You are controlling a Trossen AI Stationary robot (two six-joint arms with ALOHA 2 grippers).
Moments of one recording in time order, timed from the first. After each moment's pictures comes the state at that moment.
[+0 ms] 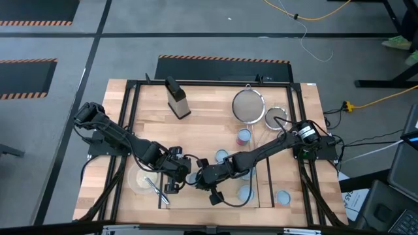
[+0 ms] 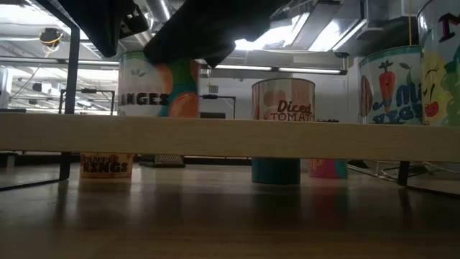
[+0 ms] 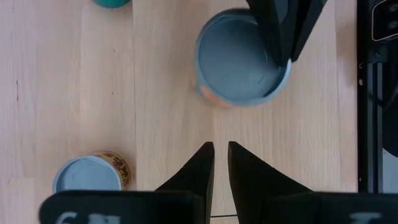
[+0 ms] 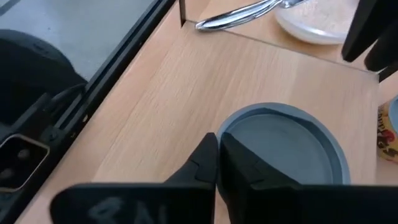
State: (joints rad) left arm -0.48 1.57 1.24 -0.80 -0.11 -0.50; right arm 0.38 2.06 1.49 -0.17 -0.03 -0.01
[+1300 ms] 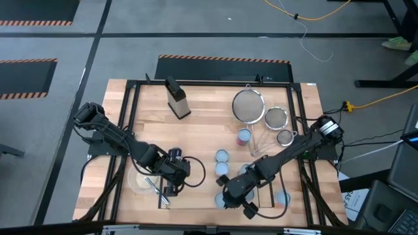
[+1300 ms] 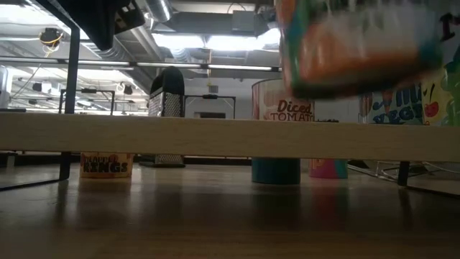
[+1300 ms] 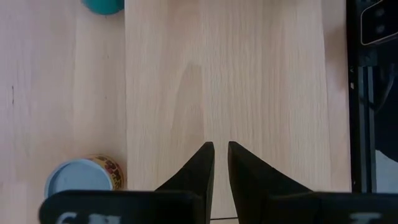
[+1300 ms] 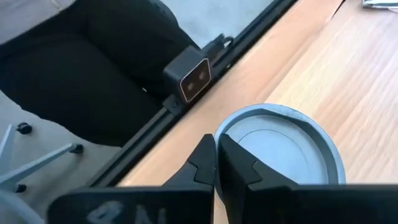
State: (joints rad) left arm -0.51 1.57 1.24 -0.78 -0.14 -0.52; right arm 0.54 1.81 1.28 -0.25 -0.23 -0.09
